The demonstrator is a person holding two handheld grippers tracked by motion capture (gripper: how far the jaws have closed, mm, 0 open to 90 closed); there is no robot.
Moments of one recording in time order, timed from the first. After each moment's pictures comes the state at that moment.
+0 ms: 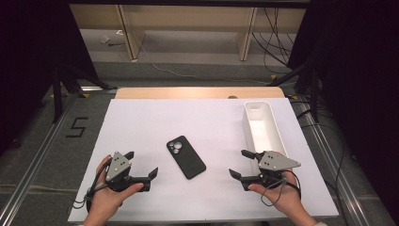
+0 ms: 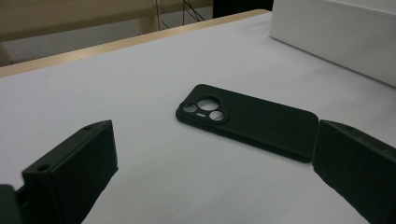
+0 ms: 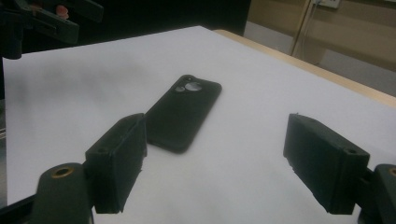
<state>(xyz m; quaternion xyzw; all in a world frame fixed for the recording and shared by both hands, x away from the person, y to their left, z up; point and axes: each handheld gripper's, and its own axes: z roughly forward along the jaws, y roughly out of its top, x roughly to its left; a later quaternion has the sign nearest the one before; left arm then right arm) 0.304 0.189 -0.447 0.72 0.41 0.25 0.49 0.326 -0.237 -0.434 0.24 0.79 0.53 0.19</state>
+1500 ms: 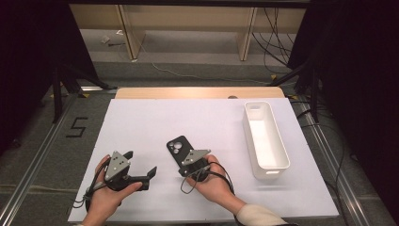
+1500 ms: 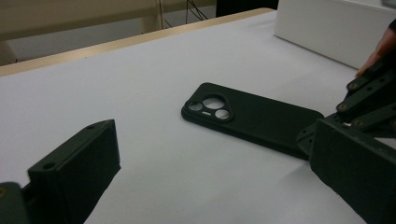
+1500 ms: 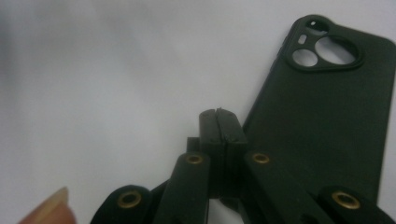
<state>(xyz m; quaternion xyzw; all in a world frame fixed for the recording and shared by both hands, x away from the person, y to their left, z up) 0.306 0.193 -0.448 0.72 0.42 0.26 0.49 0.361 -0.060 -0.478 0.24 0.89 0.37 0.07</state>
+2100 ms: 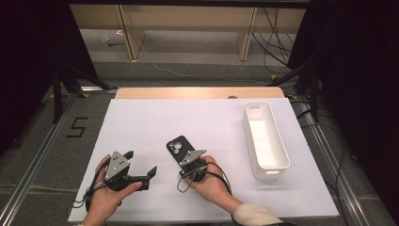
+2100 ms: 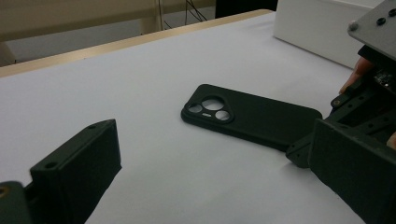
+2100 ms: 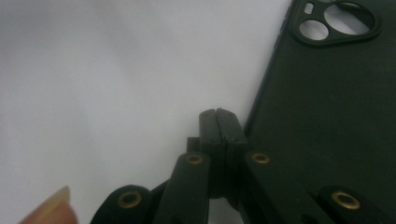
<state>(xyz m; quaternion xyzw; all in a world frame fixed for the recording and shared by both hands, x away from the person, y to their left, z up) 0.306 0.193 -0.448 0.72 0.42 0.26 0.49 0.366 -0.058 -0.486 0.25 0.90 0.34 0.07</state>
